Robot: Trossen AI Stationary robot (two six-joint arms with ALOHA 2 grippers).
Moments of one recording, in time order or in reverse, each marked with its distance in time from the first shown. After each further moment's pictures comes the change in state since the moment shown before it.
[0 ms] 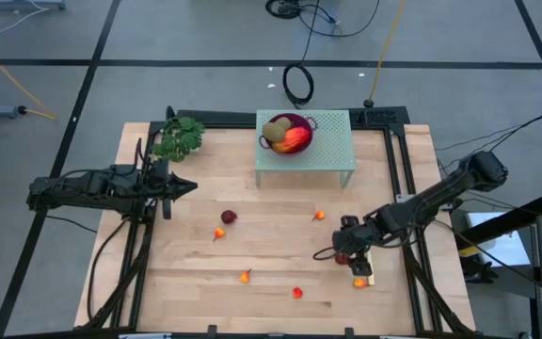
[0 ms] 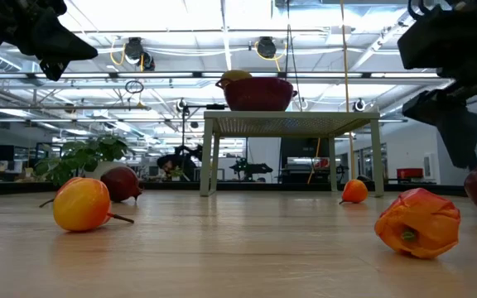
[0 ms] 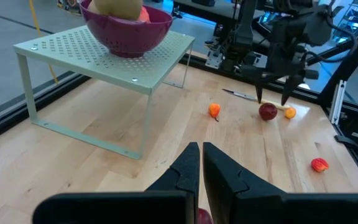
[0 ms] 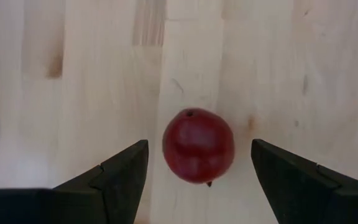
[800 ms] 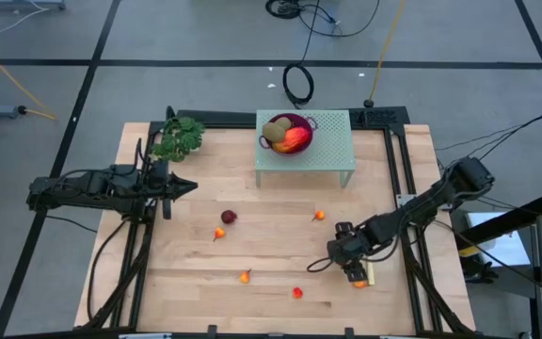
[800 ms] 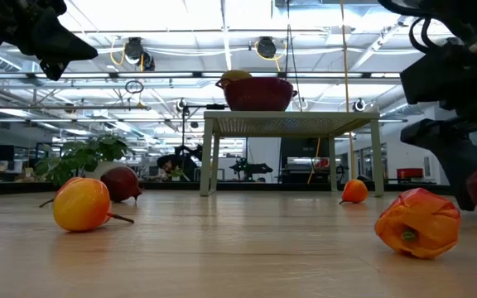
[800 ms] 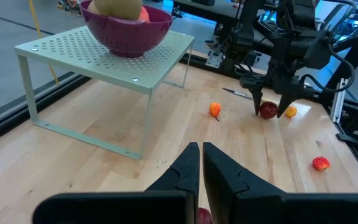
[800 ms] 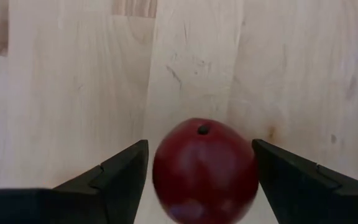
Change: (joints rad) left arm 0.000 0.000 0.000 -0.001 -0.001 0.009; right arm 0.035 0.181 0.000 0.087 0.029 -0.038
